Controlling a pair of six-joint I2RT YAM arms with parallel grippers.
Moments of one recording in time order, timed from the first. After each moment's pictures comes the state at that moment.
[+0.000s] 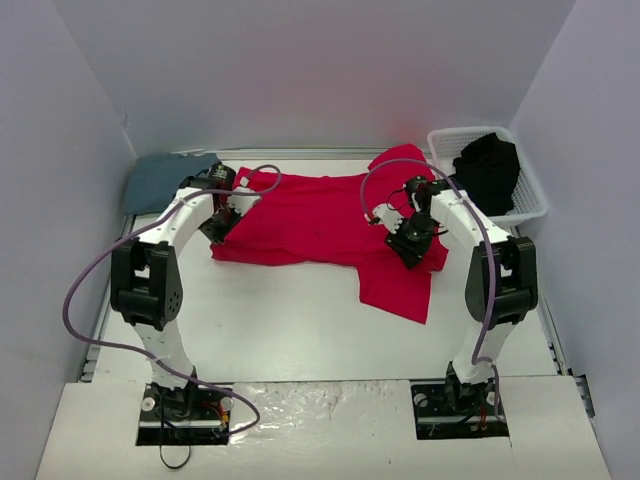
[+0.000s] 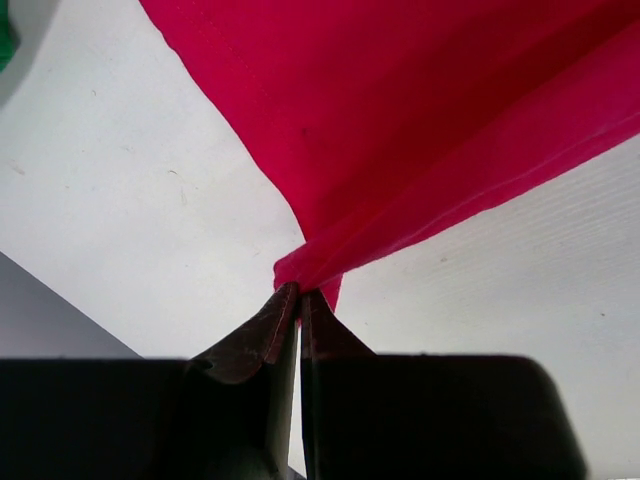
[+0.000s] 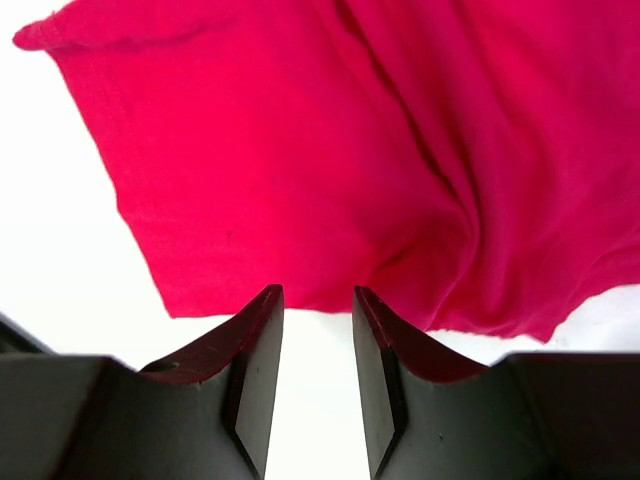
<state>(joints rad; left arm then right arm) -0.19 1.86 1.52 -0.94 -0.09 0.49 0.23 1.84 1.41 -1.08 -0.22 -0.85</state>
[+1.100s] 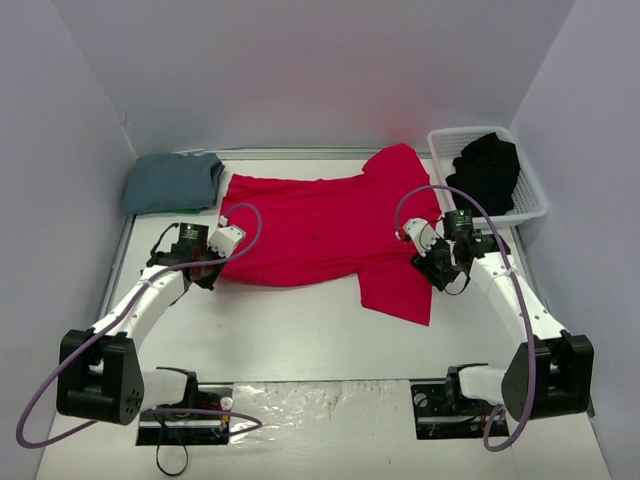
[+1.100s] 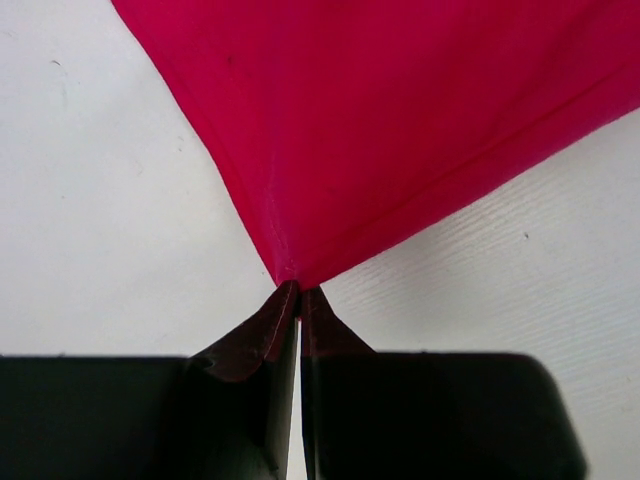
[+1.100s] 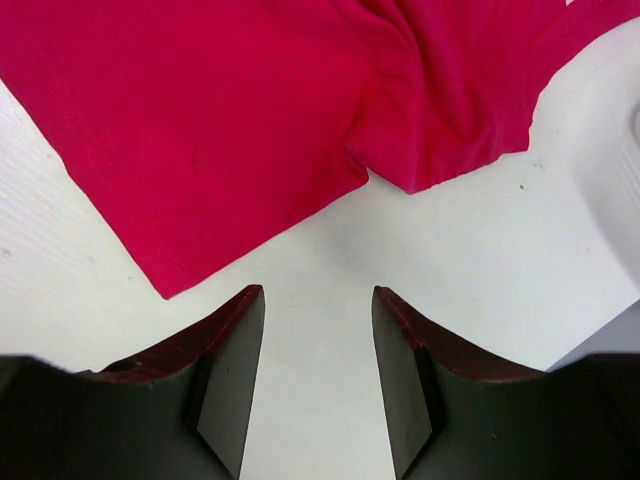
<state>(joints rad) -0.14 1.25 0.79 -0.53 0.07 0.45 0.12 1.26 0.91 -0.79 -0.13 -0.73</state>
